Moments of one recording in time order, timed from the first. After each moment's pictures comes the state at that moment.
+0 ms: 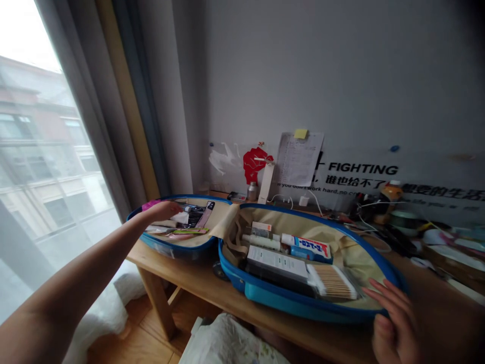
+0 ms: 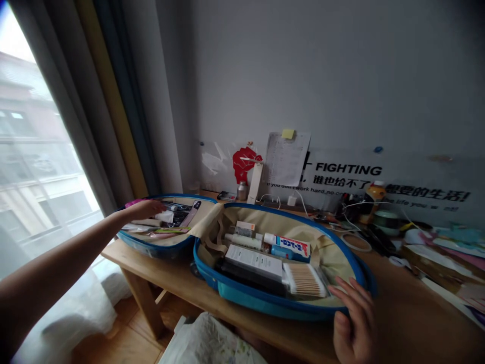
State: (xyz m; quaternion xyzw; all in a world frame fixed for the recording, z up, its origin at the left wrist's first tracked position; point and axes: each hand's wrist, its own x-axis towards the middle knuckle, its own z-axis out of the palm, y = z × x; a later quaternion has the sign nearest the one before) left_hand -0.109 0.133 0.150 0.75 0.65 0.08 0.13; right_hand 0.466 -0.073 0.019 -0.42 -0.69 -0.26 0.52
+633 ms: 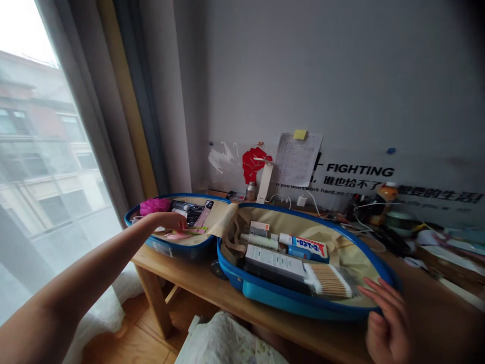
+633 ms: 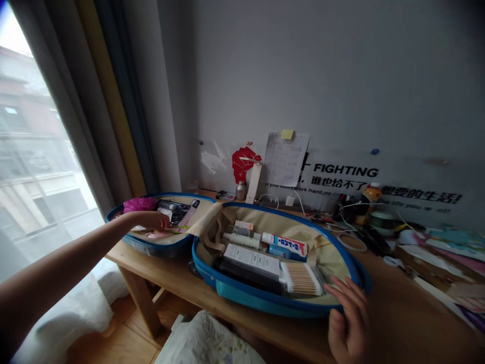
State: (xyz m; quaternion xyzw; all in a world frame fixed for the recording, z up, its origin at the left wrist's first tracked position) left_hand -0.096 0.143 0.117 0.79 0.58 -0.04 0.21; right_hand 0.464 -0.073 0.020 -0.42 -0.69 -0.26 0.53
